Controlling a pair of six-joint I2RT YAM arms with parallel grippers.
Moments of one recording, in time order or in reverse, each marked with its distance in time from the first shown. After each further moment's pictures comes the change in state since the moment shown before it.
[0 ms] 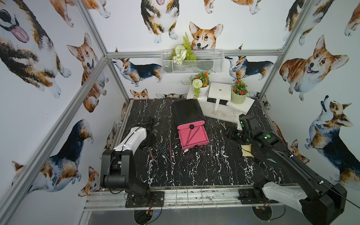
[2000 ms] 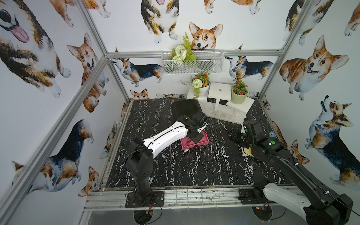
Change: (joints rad) left arm -0.742 0.279 0.502 -0.004 0.059 0.585; right arm 0.000 -0.103 -0.077 0.003 0.054 0.045
